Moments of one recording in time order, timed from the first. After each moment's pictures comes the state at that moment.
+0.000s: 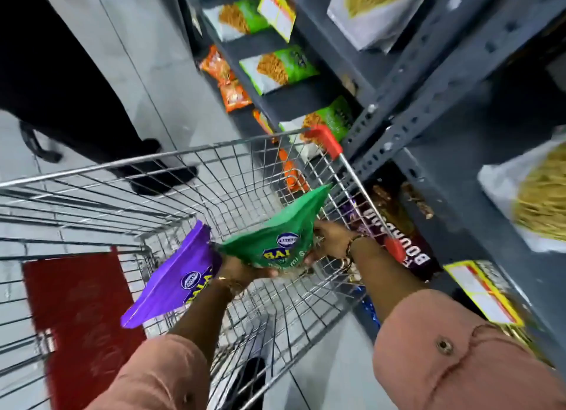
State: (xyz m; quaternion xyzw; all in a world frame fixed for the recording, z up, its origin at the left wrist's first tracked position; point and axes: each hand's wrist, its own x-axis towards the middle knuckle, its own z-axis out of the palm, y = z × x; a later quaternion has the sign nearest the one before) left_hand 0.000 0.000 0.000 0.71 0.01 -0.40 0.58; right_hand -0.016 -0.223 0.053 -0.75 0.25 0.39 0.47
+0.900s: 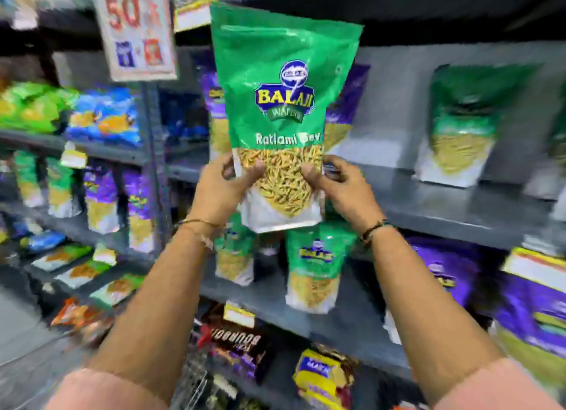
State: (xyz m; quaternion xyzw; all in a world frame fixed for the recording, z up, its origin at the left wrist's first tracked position) left_hand -0.287 -0.151 0.565 0.52 -0.49 -0.09 0.69; right_hand -0.452 -0.265 0.574 -0.77 0.20 -0.45 0.40
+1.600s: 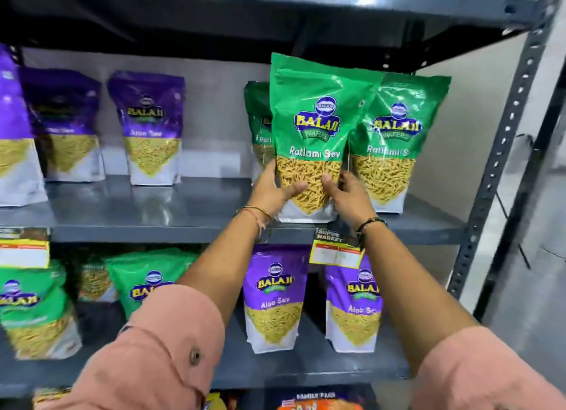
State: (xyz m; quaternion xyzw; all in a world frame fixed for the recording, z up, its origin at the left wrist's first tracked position) left_hand -0.569 -0.399 0.575 0.39 -0.64 -0.28 0.60; right_hand -0.734 -0.401 0.575 -0.67 0.48 -0.53 0.22
